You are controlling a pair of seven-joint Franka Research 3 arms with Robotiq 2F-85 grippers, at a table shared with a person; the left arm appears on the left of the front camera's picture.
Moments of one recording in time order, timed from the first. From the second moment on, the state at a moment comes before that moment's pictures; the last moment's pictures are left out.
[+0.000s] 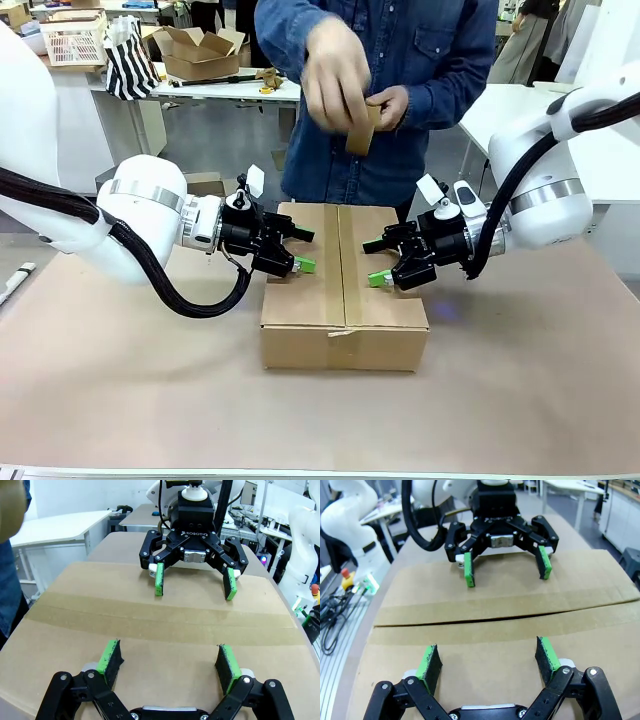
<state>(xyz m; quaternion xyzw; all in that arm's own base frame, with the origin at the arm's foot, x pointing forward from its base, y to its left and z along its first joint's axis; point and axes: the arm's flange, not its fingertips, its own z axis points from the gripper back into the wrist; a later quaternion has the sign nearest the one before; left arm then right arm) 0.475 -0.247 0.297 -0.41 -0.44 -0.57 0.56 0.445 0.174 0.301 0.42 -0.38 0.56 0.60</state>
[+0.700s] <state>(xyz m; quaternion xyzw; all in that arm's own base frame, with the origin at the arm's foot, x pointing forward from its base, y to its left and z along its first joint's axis) 0.475 -0.247 0.297 -0.41 -0.44 -0.57 0.56 0.445 0.174 0.301 0.42 -0.38 0.56 0.60</state>
